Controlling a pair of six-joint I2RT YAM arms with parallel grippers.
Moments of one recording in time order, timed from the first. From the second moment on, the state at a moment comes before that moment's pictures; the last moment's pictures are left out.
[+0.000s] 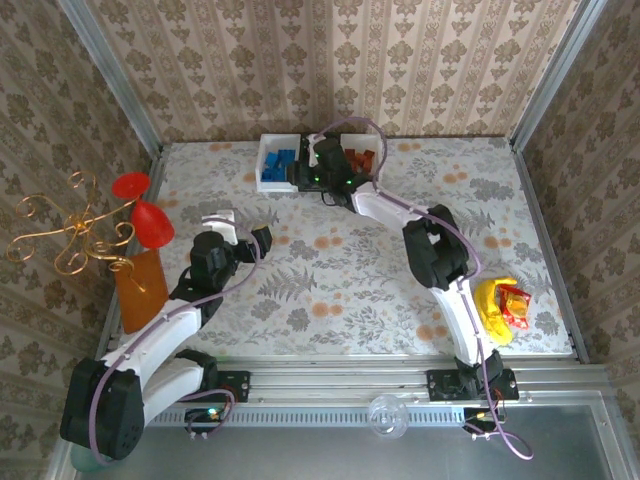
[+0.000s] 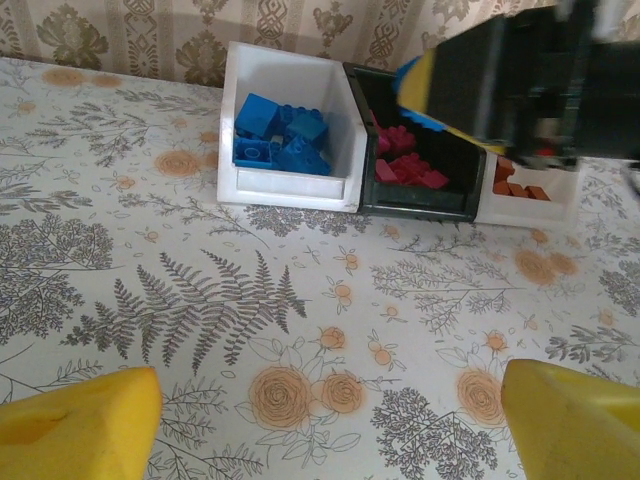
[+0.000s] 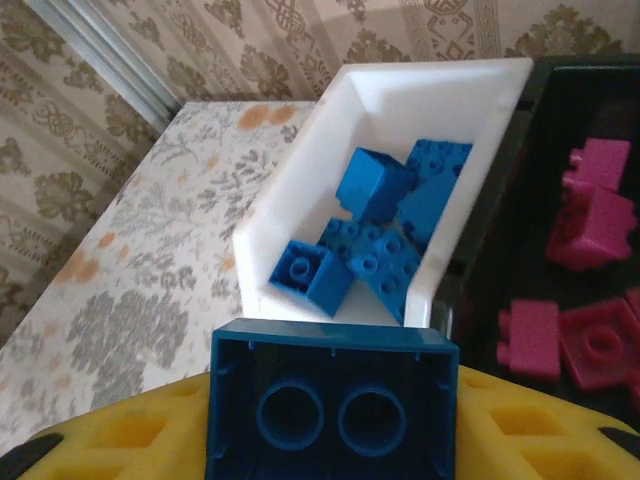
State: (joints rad) left arm -0.37 0.99 0.42 0.26 -0.02 -0.29; right arm 0.55 2.35 1.95 -0.03 -0.08 0.41
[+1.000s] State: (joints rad) left arm -0.37 1.00 0.42 0.26 0.00 -0.30; right arm 0.55 2.31 1.97 -0.12 -0.04 0.29
